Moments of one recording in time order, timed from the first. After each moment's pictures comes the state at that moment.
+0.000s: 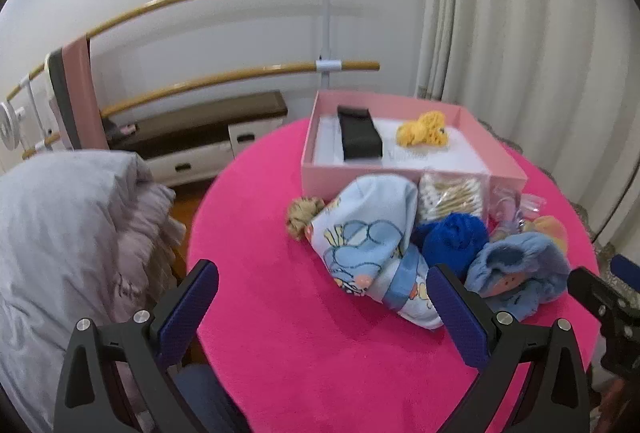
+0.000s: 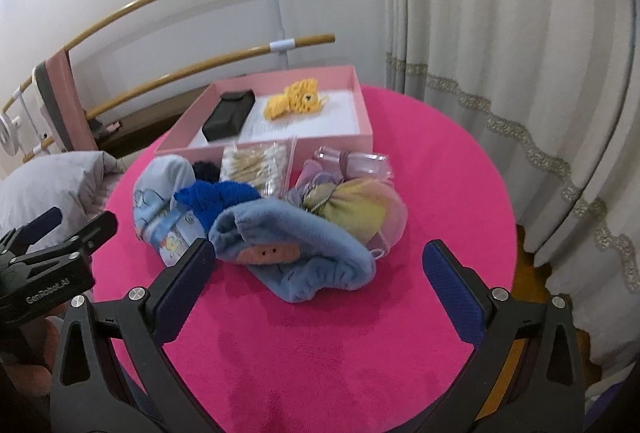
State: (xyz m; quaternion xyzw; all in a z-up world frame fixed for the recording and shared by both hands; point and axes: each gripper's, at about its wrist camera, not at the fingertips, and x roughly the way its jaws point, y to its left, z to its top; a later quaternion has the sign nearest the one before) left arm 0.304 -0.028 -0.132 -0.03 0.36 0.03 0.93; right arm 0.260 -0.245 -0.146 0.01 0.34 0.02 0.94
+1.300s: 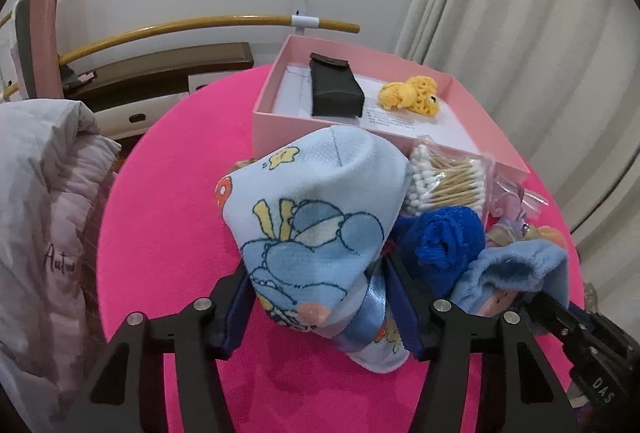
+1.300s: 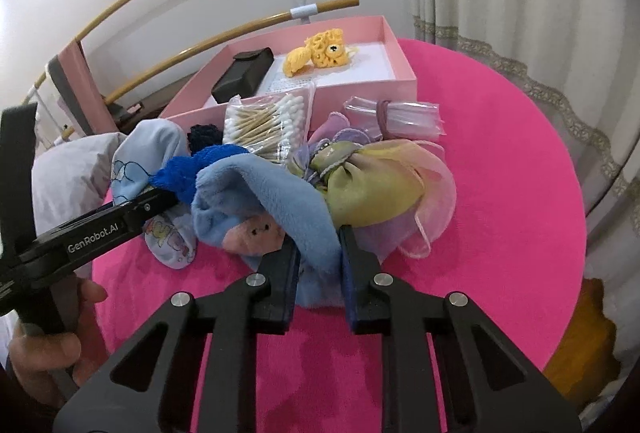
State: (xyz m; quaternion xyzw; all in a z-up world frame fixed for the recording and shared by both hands) left arm 0.401 -0.010 -0.190 -0.09 0.42 -0.04 0.90; right arm 0.284 -0.249 -0.185 0.05 0.39 0.08 0.92
